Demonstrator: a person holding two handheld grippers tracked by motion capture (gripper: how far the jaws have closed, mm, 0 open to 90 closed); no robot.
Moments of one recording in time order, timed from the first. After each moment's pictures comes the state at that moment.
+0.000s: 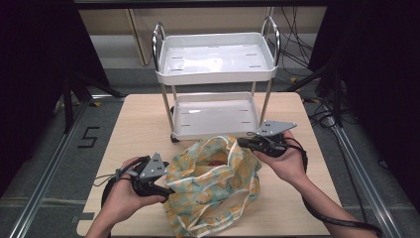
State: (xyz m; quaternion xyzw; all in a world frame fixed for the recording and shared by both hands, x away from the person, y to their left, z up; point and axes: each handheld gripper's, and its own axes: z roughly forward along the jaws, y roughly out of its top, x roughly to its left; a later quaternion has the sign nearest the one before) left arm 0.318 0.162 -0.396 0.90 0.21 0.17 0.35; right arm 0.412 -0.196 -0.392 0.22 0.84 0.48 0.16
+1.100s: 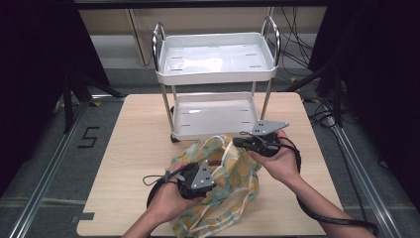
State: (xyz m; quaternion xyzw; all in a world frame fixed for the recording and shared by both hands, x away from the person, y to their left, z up) left arm 0.323 0.062 -0.411 0.92 0.11 0.18 0.34; right arm 0.414 -0.182 -0.391 0.23 0.84 0.46 0.17
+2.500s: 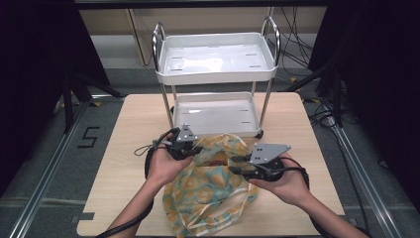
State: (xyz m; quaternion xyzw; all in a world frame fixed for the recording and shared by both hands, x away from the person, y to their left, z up) left arm 0.406 0.095 -0.402 0.87 0.28 0.17 0.38; right arm 0.357 -0.177 -0.394 0.11 0.87 0.46 0.15
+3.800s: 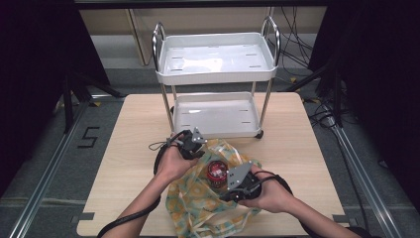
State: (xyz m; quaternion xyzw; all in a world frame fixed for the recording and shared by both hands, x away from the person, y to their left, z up) left arm 0.428 0.074 -0.433 0.90 0.27 0.16 0.30; right arm 0.341 -0.138 -0.444 0.03 0.95 0.32 0.00
